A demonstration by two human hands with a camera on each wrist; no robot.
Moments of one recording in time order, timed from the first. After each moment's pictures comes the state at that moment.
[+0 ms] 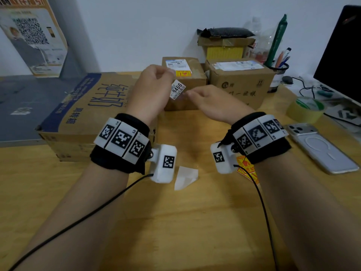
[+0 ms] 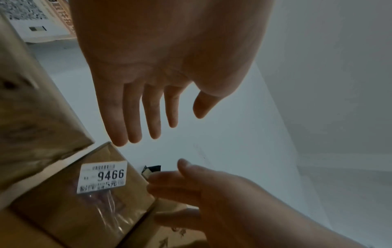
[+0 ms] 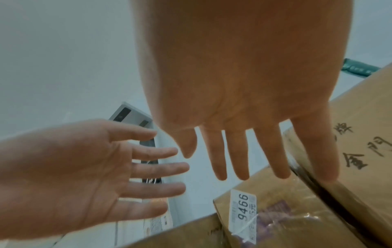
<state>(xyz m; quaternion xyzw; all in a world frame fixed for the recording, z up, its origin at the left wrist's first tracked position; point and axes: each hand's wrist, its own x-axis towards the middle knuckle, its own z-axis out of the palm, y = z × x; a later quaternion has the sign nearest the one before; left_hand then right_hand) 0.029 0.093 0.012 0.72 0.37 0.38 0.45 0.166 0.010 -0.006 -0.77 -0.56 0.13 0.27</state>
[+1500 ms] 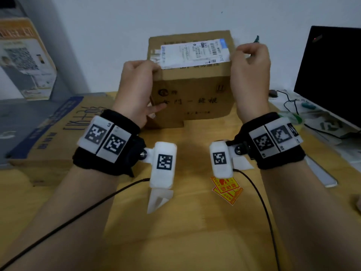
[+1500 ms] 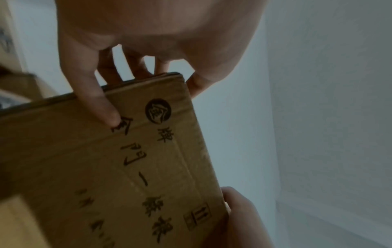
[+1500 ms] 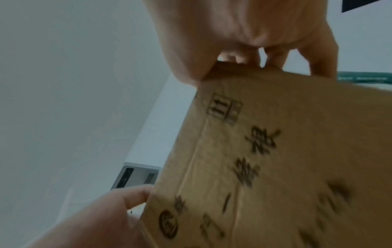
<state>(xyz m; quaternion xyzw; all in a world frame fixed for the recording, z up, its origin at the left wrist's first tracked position) 0.069 0.053 0.065 0.57 0.37 0.42 0.60 0.224 -0.040 0.053 -0.65 -0.26 -0.02 0.72</state>
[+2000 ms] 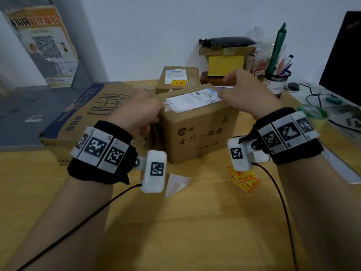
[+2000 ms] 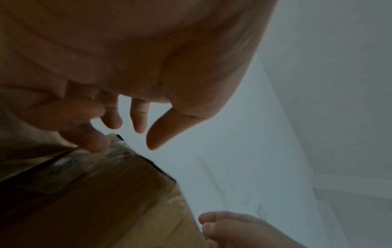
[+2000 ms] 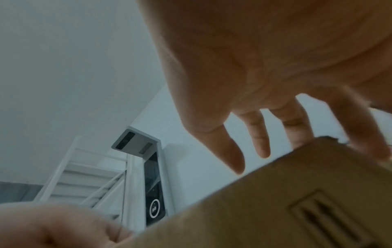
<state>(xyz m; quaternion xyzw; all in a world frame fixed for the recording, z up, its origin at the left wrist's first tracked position) 0.018 0.078 0.022 0.69 0.48 0.24 0.48 0.210 -0.031 0.029 -0.84 -0.41 0.09 0.35</state>
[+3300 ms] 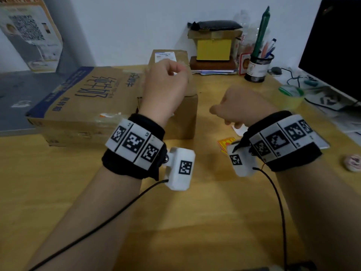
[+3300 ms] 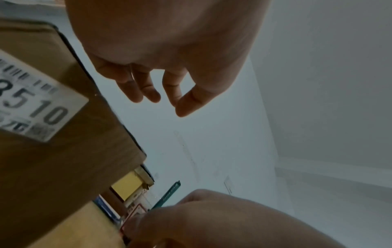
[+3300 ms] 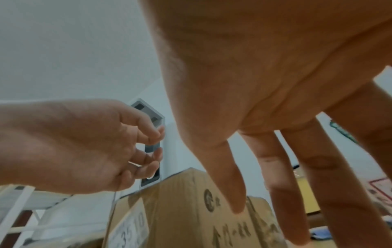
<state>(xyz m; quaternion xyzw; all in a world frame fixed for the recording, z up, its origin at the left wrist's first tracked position) 0.032 0.005 0.024 0.72 0.36 0.39 0.44 0.164 -0.082 0.010 -0.90 -0.38 0.12 0.15</state>
